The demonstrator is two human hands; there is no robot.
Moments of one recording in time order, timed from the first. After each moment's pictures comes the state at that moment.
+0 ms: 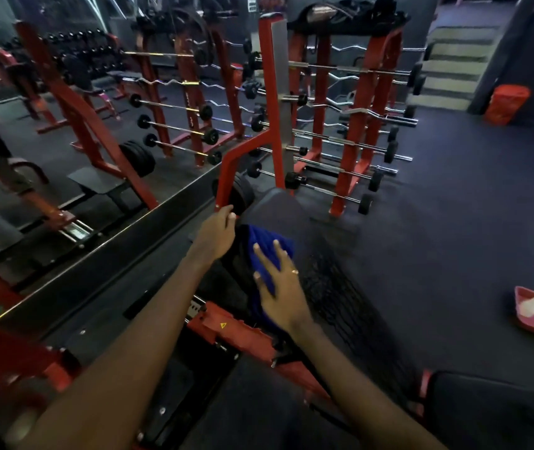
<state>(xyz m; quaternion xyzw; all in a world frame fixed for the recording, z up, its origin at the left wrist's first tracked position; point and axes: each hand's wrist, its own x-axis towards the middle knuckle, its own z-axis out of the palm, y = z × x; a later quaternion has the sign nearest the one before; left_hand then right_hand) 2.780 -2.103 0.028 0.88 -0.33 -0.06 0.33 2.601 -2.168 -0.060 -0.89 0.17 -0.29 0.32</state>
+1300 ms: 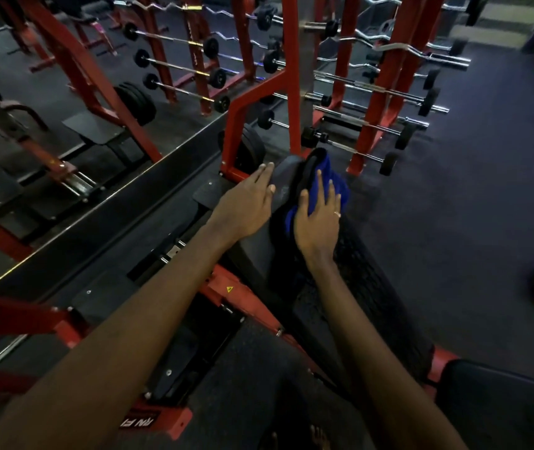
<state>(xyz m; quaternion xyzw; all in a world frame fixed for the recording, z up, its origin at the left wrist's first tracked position) 2.790 -2.161 0.022 0.86 -0.47 -0.04 0.19 2.696 -2.271 -0.064 -0.76 0.40 -0.33 0.39</state>
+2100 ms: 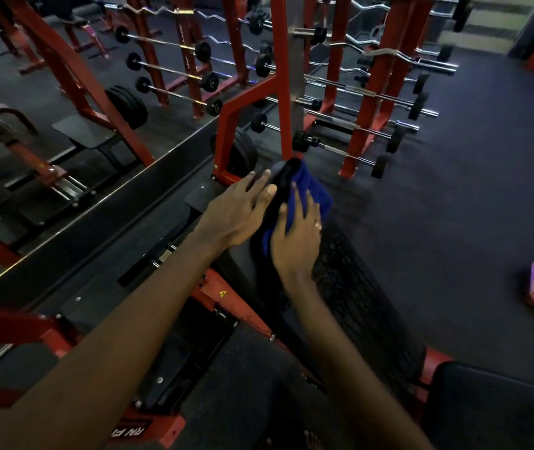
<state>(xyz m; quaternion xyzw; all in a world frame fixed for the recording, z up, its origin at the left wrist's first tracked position) 2.788 -2.161 0.023 0.87 -0.46 -0.09 0.18 2.688 -2.240 -0.060 -0.79 0.37 -0.34 0.34</state>
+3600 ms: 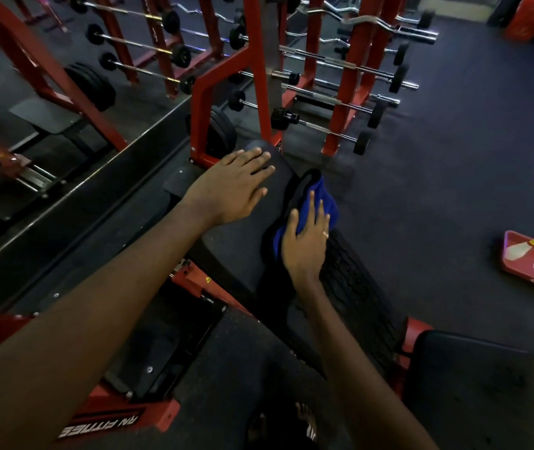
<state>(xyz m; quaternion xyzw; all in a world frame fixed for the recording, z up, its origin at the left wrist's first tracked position) 2.802 -2.197 0.012 0.75 -0.64 0.12 -0.06 2.651 -2.271 -0.116 -0.73 0.46 -0.31 0.40</state>
